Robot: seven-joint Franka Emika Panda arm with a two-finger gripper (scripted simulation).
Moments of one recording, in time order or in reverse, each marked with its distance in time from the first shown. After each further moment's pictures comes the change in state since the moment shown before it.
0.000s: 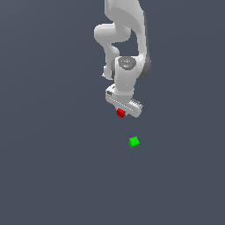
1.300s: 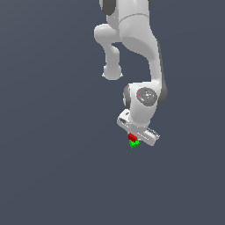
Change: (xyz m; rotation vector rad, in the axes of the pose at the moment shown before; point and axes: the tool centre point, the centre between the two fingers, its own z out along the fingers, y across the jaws) arm 0.062 -0.123 0.048 0.000 -0.001 -0.001
